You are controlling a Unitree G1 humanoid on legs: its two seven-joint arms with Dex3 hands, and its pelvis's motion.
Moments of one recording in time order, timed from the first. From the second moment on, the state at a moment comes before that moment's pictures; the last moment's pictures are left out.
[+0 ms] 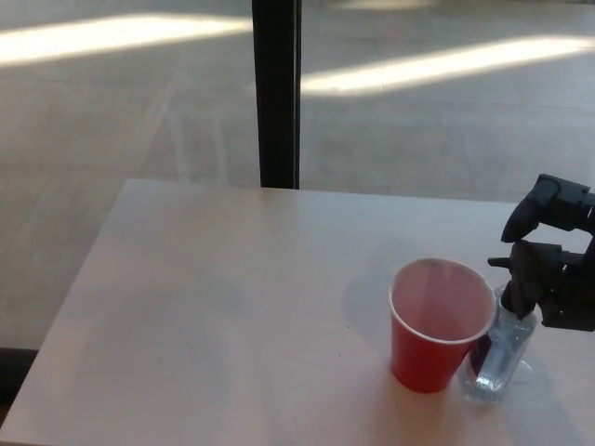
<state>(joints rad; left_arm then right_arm) -0.08 0.60 0.42 1.23 -0.13 0.03 0.10 -0.21 -0.56 -0.03 -0.16 0.52 0.27 0.28</state>
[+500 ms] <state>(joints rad) -0.11 0.60 0.41 1.23 -0.13 0.03 0.10 -0.21 -0.56 -0.01 -0.15 0.52 0.25 0.28</state>
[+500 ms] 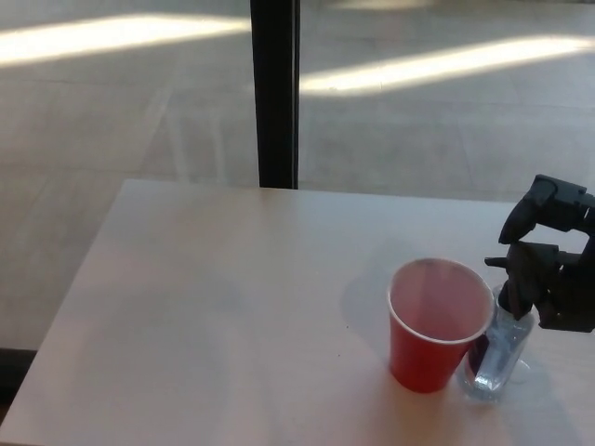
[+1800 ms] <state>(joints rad) -0.11 0.60 0.41 1.23 -0.13 0.03 0.10 -0.20 -0.56 -0.01 -0.13 0.54 0.19 0.27</state>
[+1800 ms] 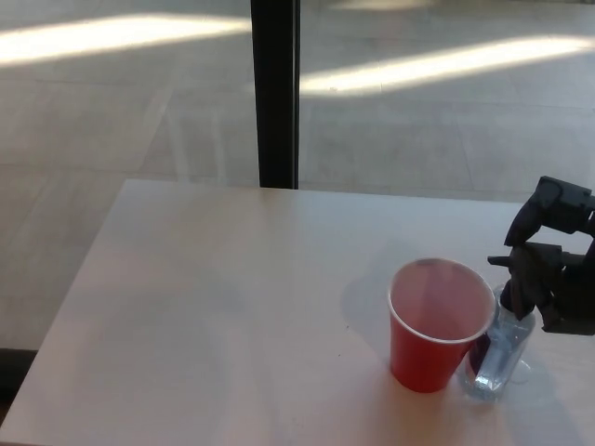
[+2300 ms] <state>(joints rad) -0.10 0.60 0.41 1.23 -0.13 0.03 0.10 -0.22 -0.56 -0.09 -0.14 0.64 0.26 0.27</state>
